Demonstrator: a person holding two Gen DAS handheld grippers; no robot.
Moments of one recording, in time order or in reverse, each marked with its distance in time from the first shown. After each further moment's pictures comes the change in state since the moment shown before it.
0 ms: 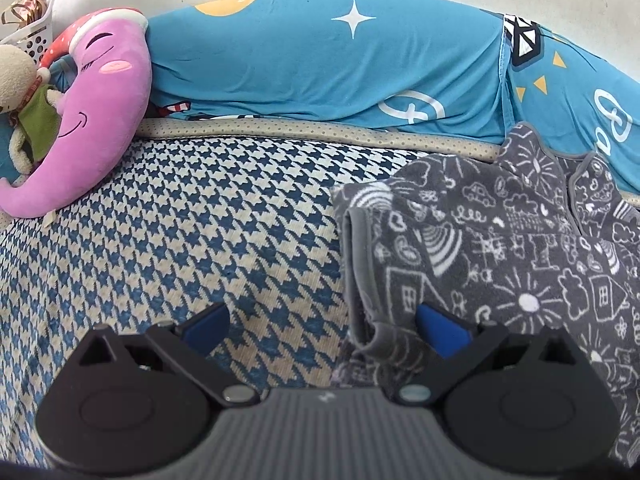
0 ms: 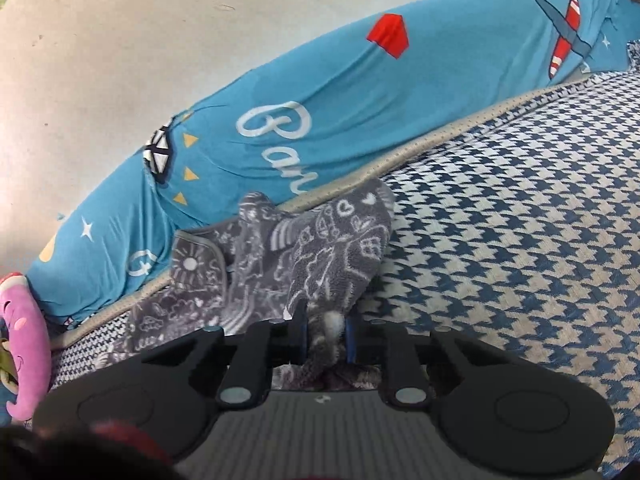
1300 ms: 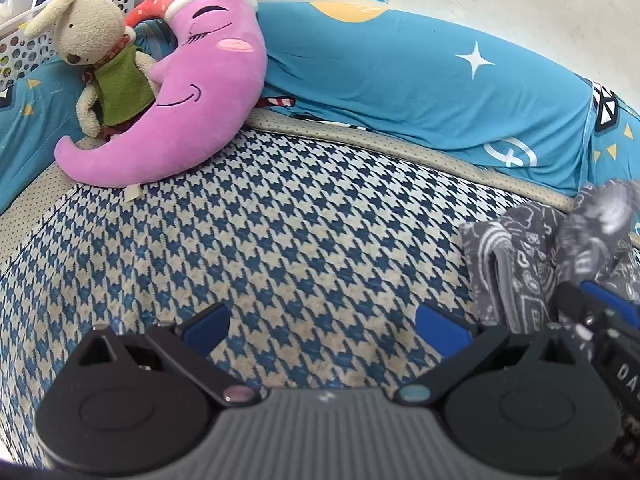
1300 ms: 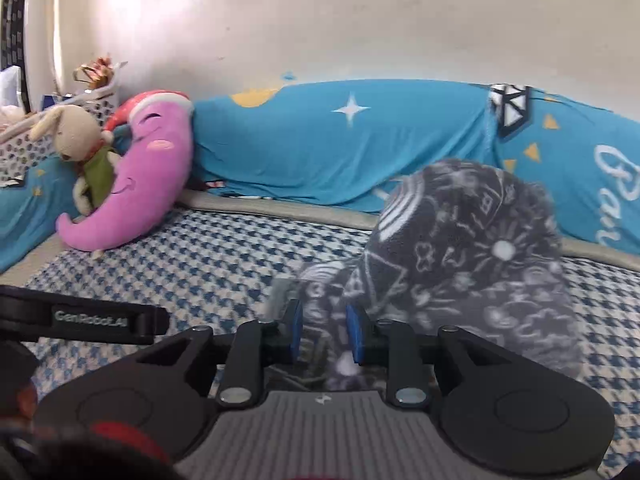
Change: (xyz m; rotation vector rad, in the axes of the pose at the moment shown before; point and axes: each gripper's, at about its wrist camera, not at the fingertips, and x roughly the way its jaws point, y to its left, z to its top) left arm -0.014 0.100 0.008 -0.157 -0.016 0.054; right arm 0.044 0.229 -0.112 -0.610 0.013 0.279
